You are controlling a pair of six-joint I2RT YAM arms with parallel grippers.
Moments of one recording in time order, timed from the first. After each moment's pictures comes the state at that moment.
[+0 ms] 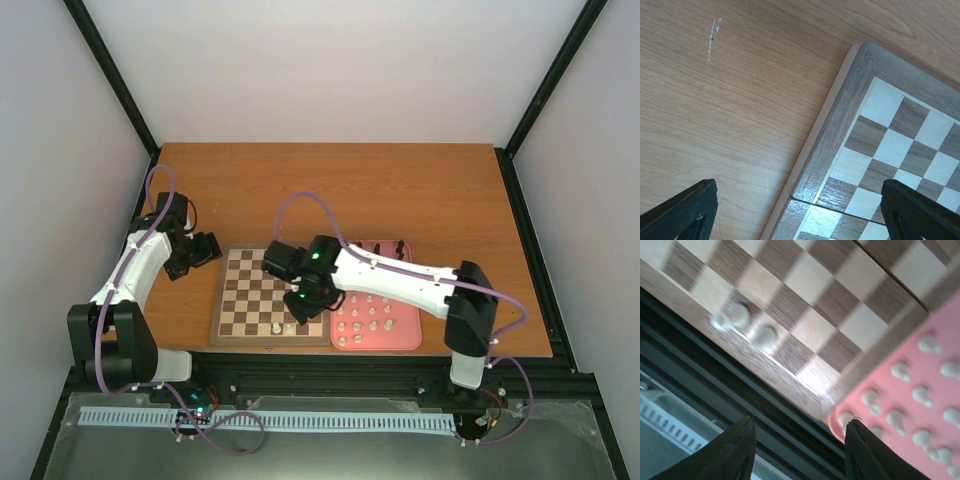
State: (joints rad) left arm 0.07 1.35 1.00 -0.94 0.07 -0.44; right arm 1.17 1.87 1.68 -1.22 -0.04 0.49
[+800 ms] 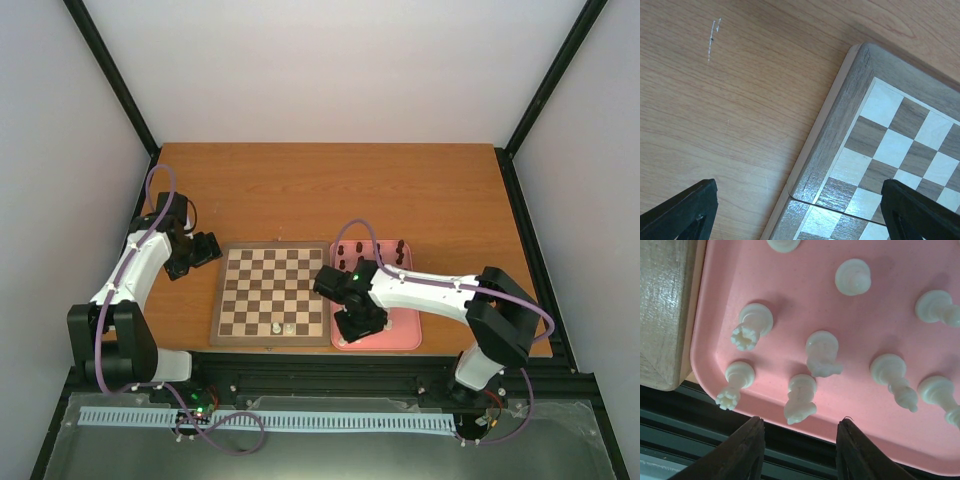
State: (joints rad) left arm 0.07 1.35 1.00 -0.94 0.07 -0.44; right arm 1.06 1.62 1.06 -1.04 -0.06 0.66
